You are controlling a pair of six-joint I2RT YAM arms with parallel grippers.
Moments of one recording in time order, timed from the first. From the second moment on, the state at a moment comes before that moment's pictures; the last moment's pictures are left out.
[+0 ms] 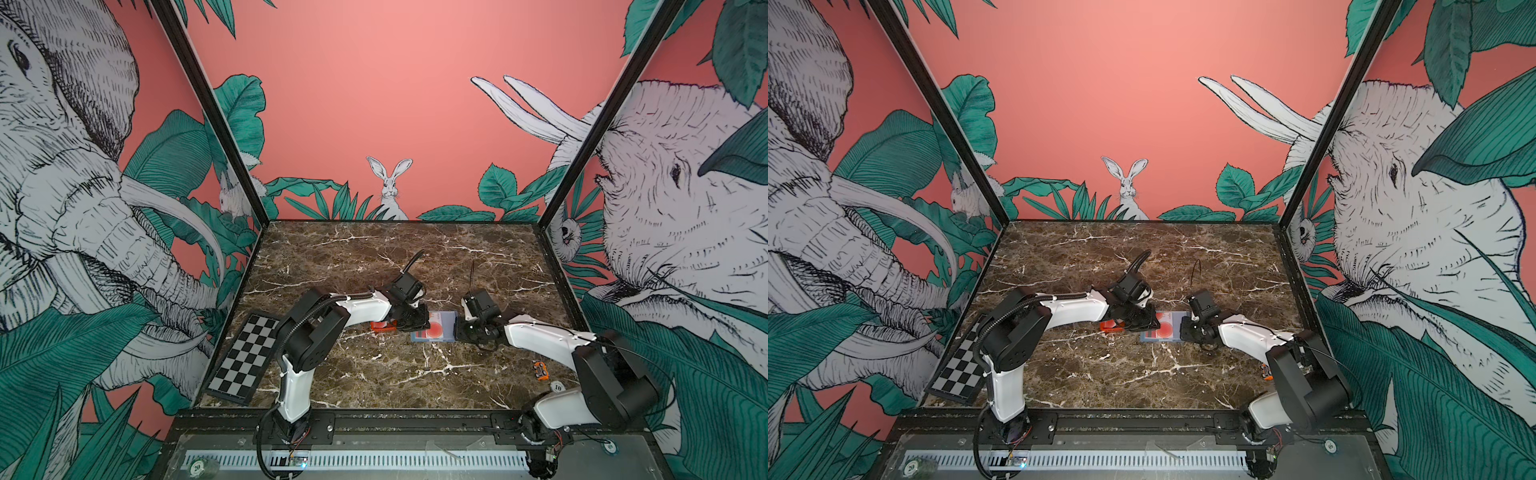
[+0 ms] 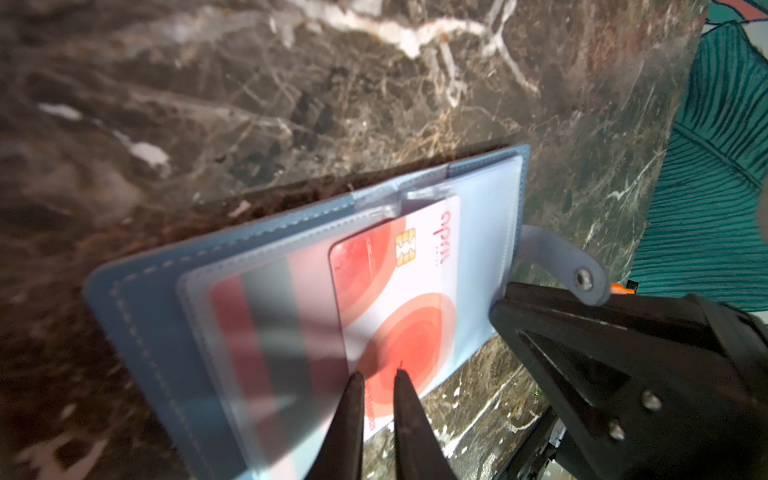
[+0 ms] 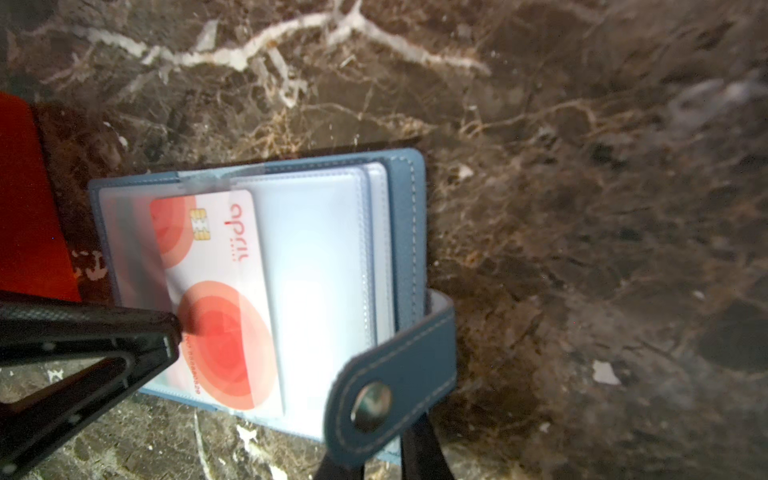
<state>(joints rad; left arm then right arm) -0.83 1.94 1.18 -0.26 0.42 -0.78 0.50 1.44 0.64 -0.32 -0.11 0.58</state>
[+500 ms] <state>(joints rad) -0.83 1.94 1.22 -0.36 0.35 -0.72 0.50 1.44 0.64 -0.32 -0.11 0.58</state>
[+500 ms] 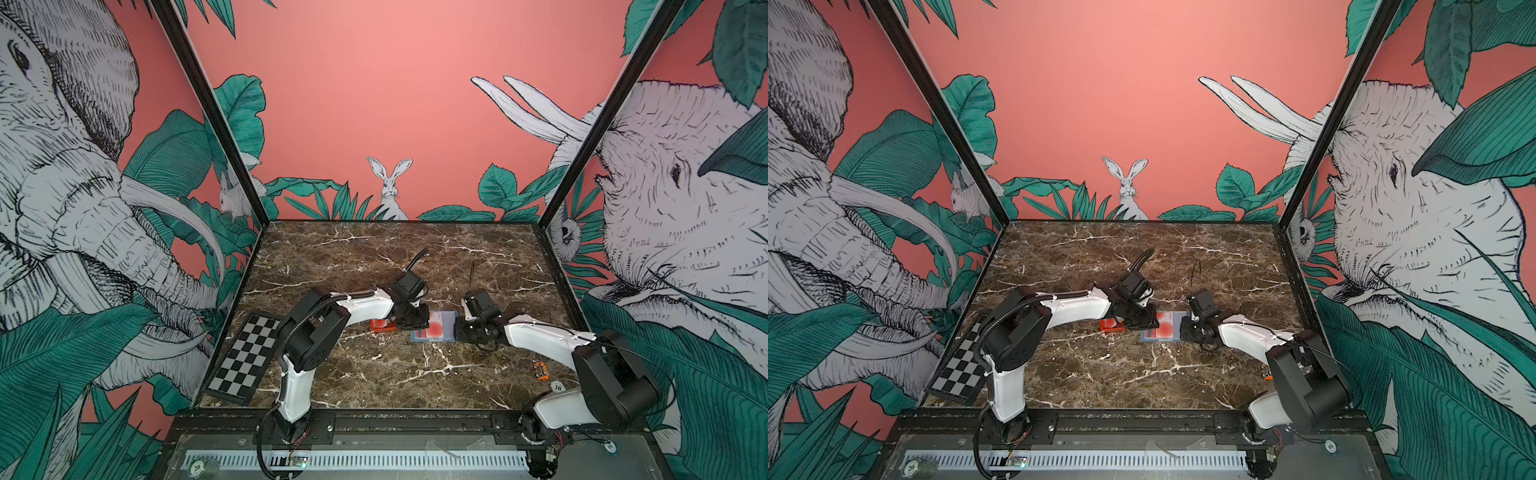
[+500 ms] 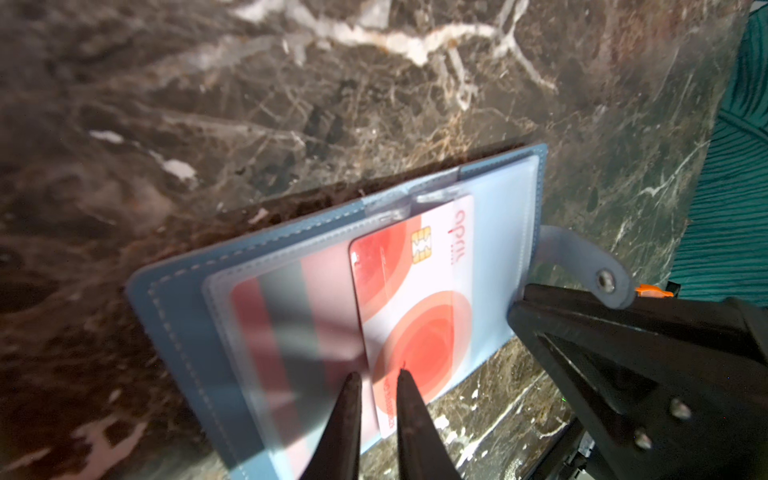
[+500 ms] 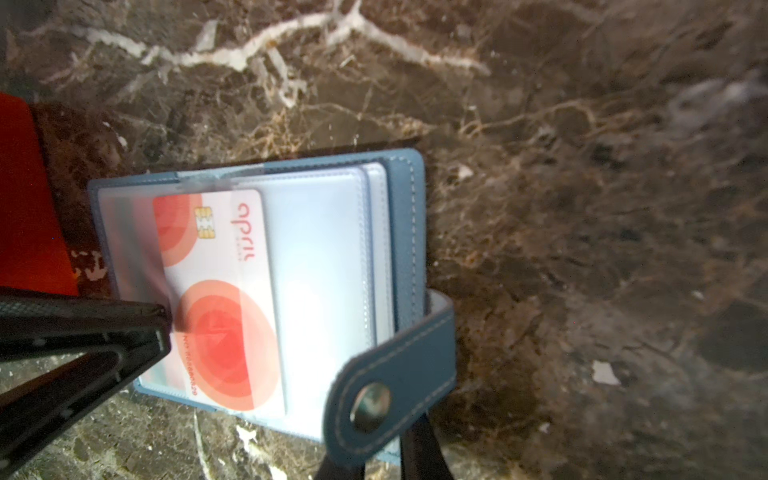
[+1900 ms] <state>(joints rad) -0.86 2.01 1.26 -0.27 0.41 -0.78 0.45 1.43 0.63 -0.27 -0.21 0.62</state>
